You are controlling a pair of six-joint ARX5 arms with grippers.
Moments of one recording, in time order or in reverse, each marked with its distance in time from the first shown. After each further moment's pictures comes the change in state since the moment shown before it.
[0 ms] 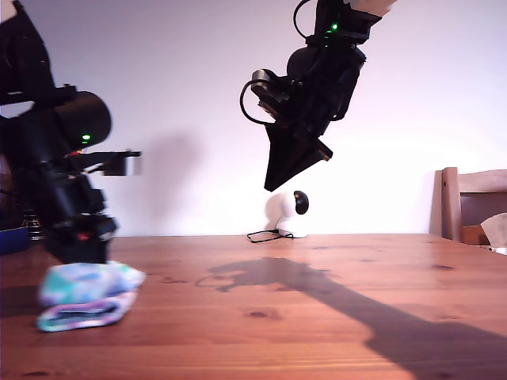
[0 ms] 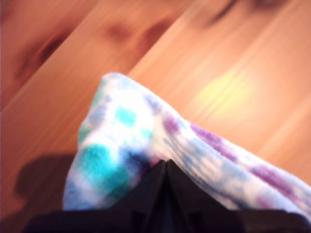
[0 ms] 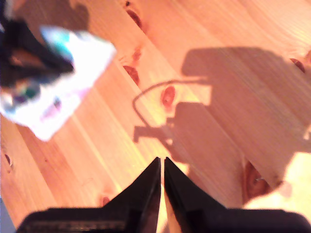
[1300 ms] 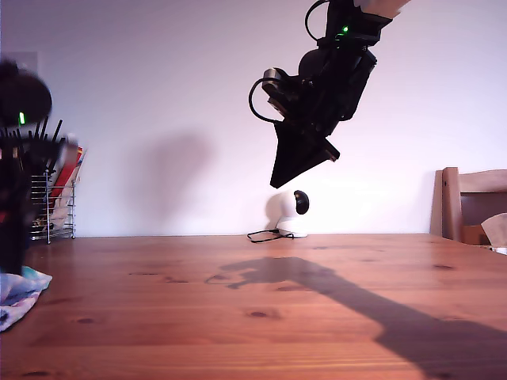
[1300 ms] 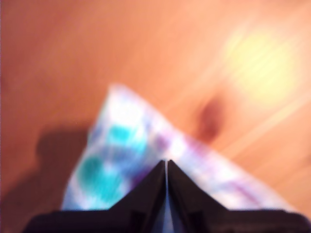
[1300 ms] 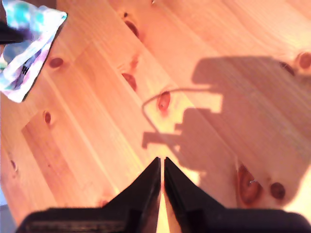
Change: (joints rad) left arm 0.121 -0.201 -0.034 -0.129 0.020 -0.030; right arm -0.027 0.000 0.000 0.020 -0.052 -0.003
